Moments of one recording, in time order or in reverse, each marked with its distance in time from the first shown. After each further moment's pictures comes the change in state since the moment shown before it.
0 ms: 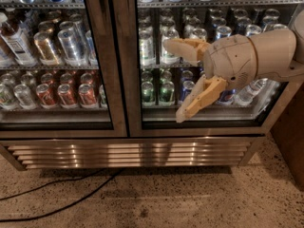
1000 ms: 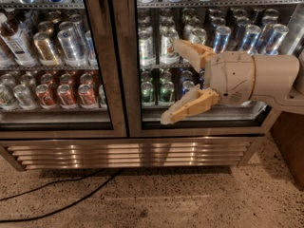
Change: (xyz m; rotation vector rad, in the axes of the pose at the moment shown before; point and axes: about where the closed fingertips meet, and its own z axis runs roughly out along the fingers) arm 0.003 -0.004 0.002 0.247 -0.051 -0.028
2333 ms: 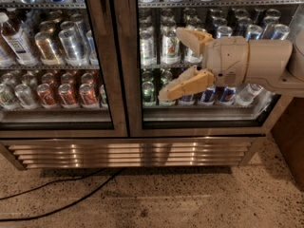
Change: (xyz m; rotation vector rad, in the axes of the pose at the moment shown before) arm 0.006 -0.048 0.003 0.073 0.039 0.037
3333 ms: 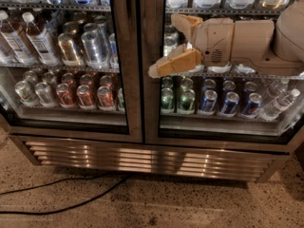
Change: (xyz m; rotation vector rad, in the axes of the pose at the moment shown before) arm -0.008 -0.048 0.025 0.041 0.018 0.035
